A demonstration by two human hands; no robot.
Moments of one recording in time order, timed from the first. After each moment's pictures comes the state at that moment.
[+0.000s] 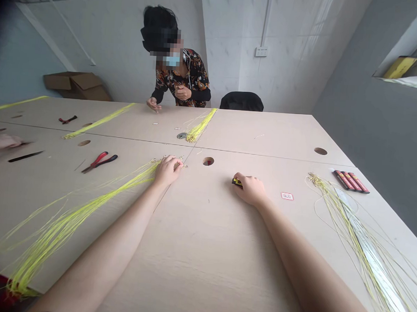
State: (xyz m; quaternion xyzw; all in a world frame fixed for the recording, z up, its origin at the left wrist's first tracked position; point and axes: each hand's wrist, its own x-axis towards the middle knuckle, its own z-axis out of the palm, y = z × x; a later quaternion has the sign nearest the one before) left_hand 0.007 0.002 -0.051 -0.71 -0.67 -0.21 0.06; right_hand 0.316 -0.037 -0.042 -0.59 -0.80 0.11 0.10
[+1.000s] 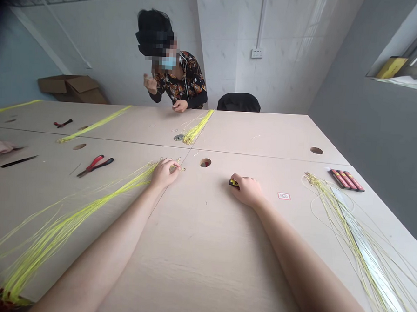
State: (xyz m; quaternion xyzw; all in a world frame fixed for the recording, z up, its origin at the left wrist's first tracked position) left_hand 0.008 0.000 -0.048 -0.71 -0.65 -0.26 0.01; right_hand 0.315 -0.040 -0.036 -0.59 -0.79 0.12 0.09
